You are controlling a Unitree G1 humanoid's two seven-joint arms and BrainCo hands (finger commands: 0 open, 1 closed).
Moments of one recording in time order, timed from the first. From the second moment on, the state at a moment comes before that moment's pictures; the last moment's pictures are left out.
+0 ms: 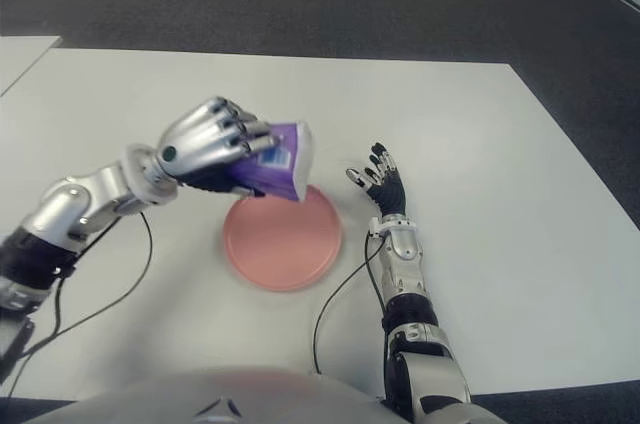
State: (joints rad) left arm -0.42 0.66 -0.41 0.01 1.10 -0.64 0.52; right arm -0.24 -0.12 -0.14 0.68 0.10 -0.40 0.09
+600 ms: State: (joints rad) left arm -0.52 0.59 -0.65 0.42 1.35 -0.54 0.69; right arm 0.07 -0.07 -0.11 0.27 0.12 -0.34 0.10
